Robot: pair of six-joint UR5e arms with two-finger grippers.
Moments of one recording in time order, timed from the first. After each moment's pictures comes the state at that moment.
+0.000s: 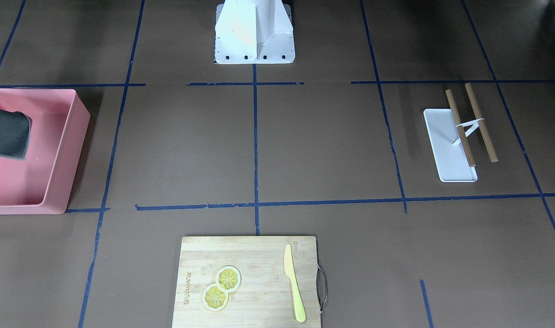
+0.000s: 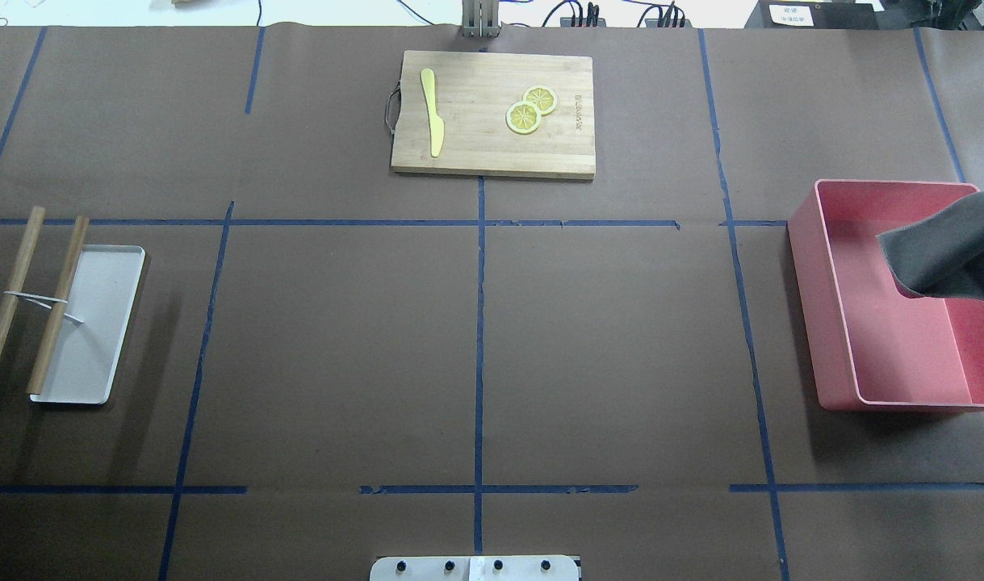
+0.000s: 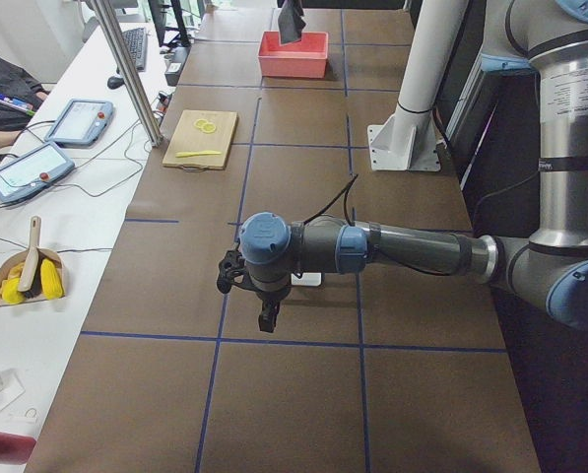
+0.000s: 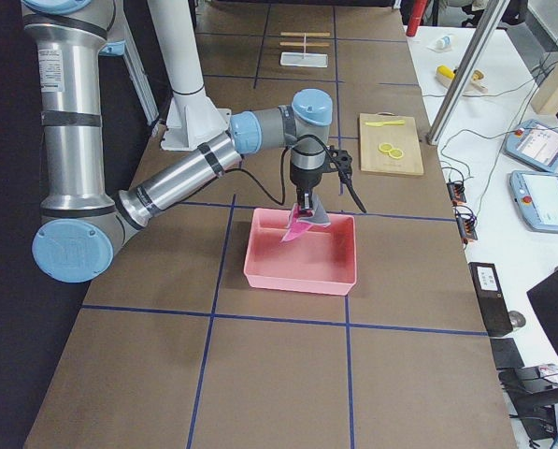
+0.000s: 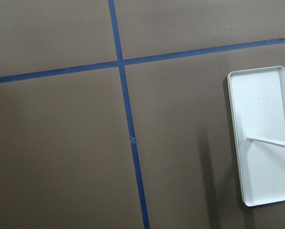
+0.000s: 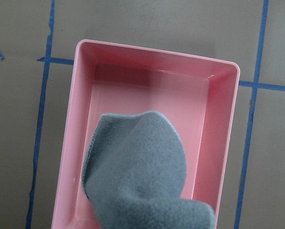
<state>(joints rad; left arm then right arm) -1.60 -1.45 -1.81 -1.44 -2.44 0.18 1.33 -1.57 2.15 -1.95 2.27 0.20</state>
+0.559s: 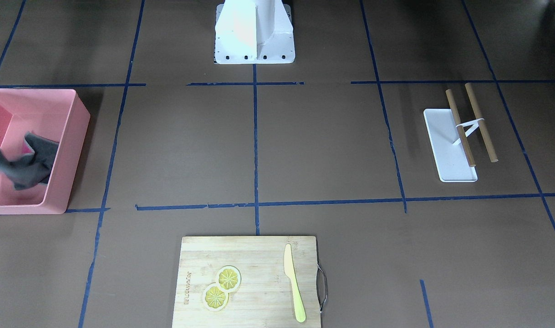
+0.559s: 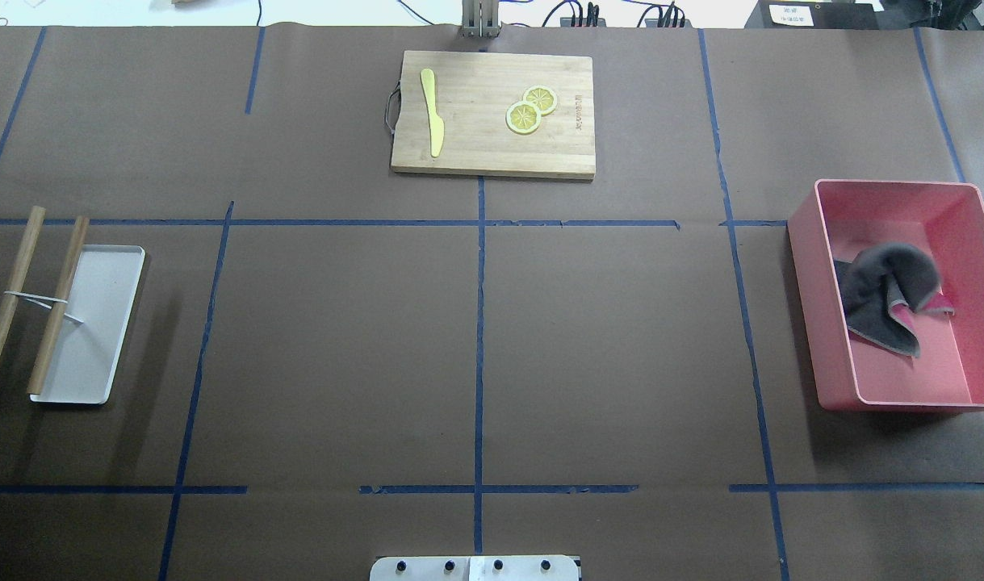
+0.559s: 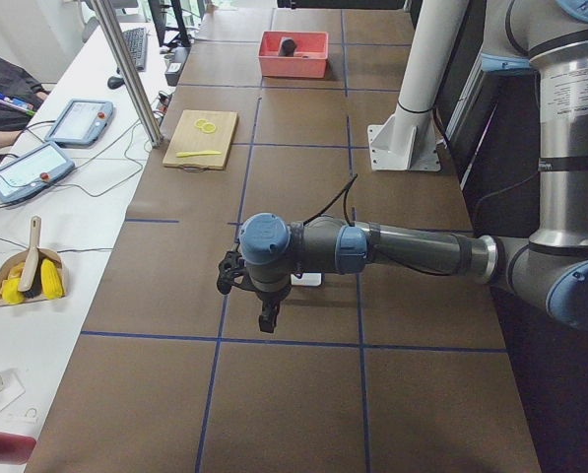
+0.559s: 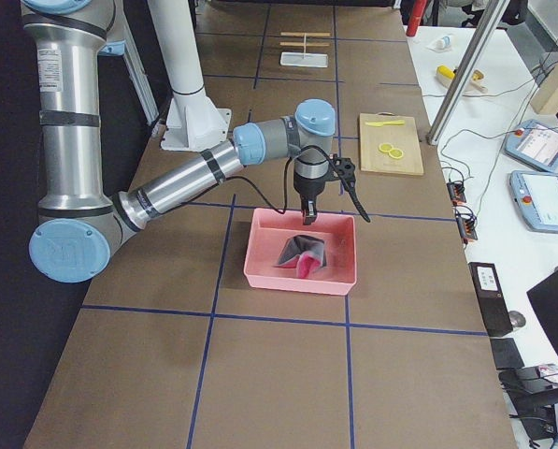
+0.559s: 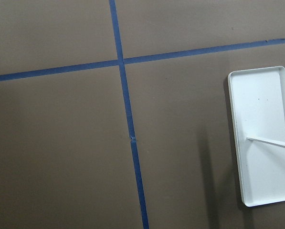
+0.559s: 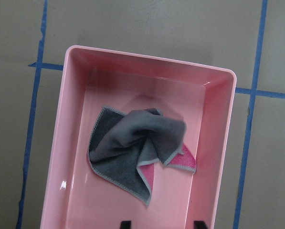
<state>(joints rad) -1.60 -1.45 -1.81 -1.44 -2.44 0.17 1.33 -1.58 2.10 -1.87 2.27 0.20</state>
